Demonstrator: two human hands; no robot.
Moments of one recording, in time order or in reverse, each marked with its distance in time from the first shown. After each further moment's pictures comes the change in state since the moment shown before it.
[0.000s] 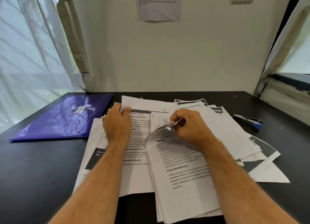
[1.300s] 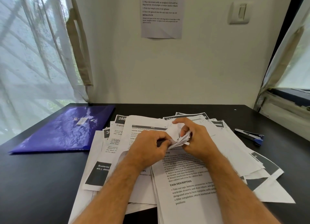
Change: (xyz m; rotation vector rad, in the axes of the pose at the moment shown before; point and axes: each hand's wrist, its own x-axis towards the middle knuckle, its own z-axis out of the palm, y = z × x) left_hand -0.041 0.028 0.004 -0.058 -0.688 0.504; right_hand -0.002 0.015 -0.008 -0.018 0.051 -0.034
